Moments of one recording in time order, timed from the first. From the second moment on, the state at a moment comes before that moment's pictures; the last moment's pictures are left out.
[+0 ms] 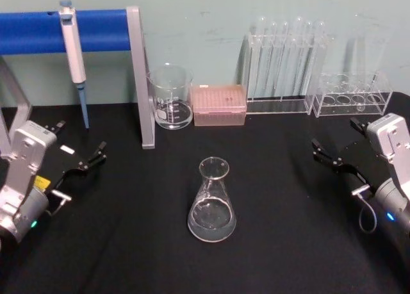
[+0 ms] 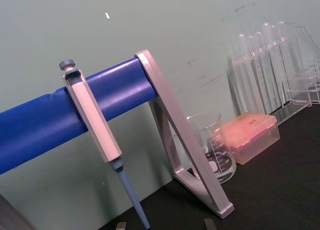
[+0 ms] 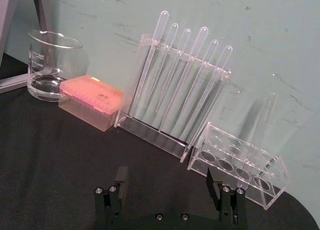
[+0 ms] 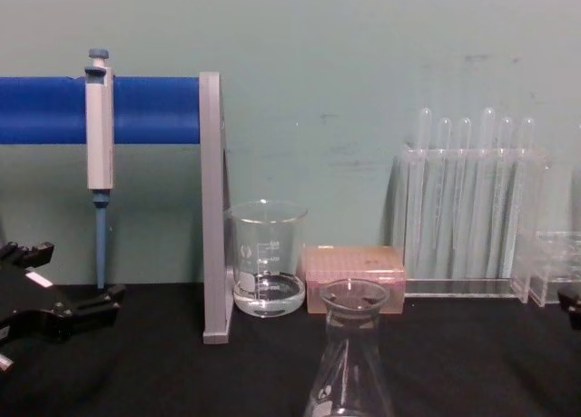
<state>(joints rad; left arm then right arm) -0.20 0.60 0.45 -1.41 -0.25 -0.12 0.03 0.20 0.60 -0.45 -1.41 0.25 -0.12 -0.03</state>
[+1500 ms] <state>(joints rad) -0.20 0.60 0.45 -1.41 -0.25 -0.12 0.03 0.12 0.65 -0.34 -1.48 0.36 -0.17 0.13</state>
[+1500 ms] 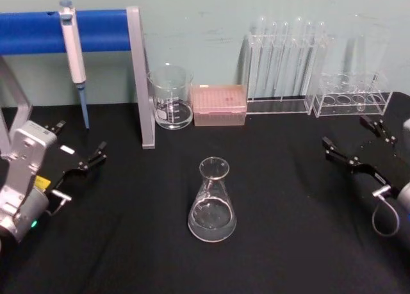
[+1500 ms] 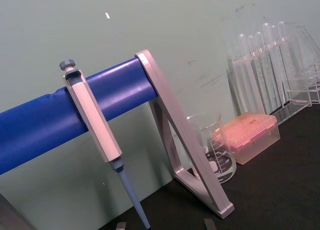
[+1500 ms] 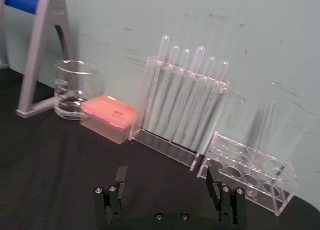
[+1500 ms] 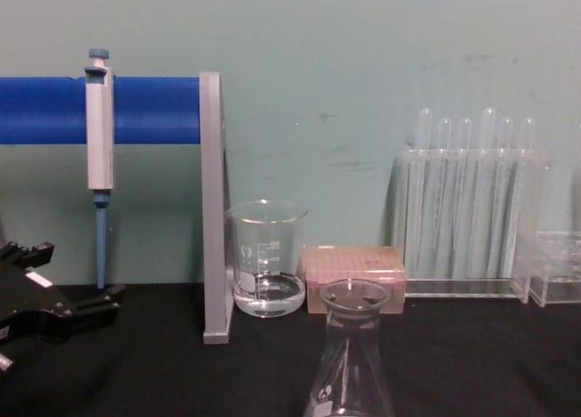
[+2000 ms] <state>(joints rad) -0.20 0.60 0.45 -1.41 -0.25 -0.12 0.03 -0.02 0.71 -0.28 -1.62 0.49 -0.17 0.32</state>
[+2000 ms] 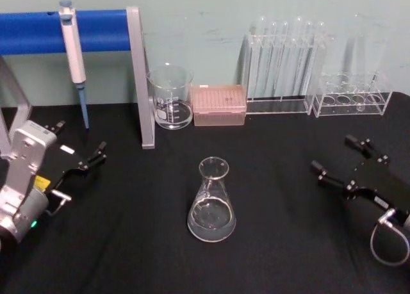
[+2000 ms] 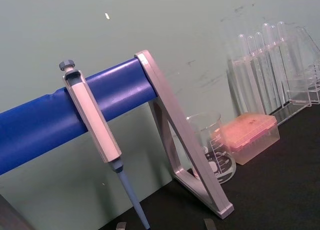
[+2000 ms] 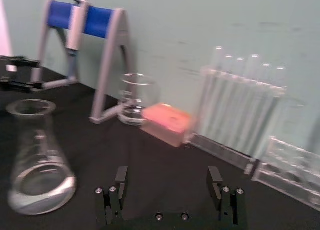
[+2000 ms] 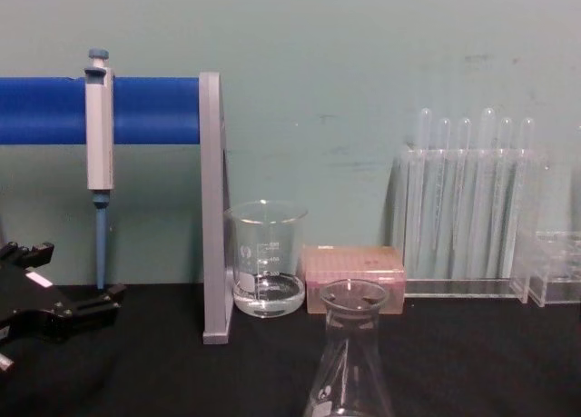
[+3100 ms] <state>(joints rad) -0.20 0.60 0.45 -1.41 -0.25 -0.12 0.03 0.04 0.62 -0.38 -1.62 0.49 -0.14 0.62</state>
